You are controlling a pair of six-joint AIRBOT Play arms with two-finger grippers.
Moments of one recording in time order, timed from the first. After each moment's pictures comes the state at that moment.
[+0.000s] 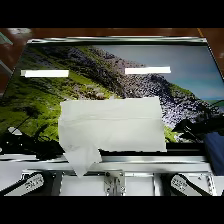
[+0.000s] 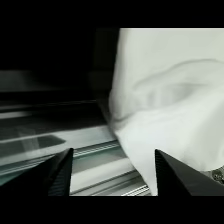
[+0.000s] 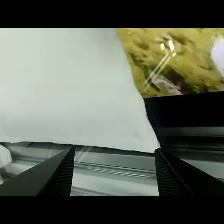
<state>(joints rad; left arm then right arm) 0.43 -1.20 0.42 1.05 -1.34 -1.19 -0.58 -1.22 0.84 -1.12 1.47 1.24</state>
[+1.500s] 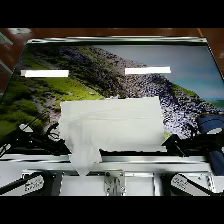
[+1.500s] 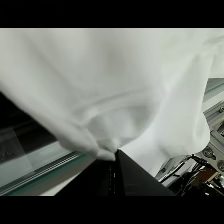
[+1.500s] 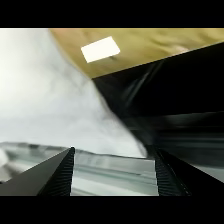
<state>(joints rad) 0.25 -1.25 0.42 0.89 -1.35 -1.04 -0.64 -1.28 0.52 -1.08 1.30 1.20</state>
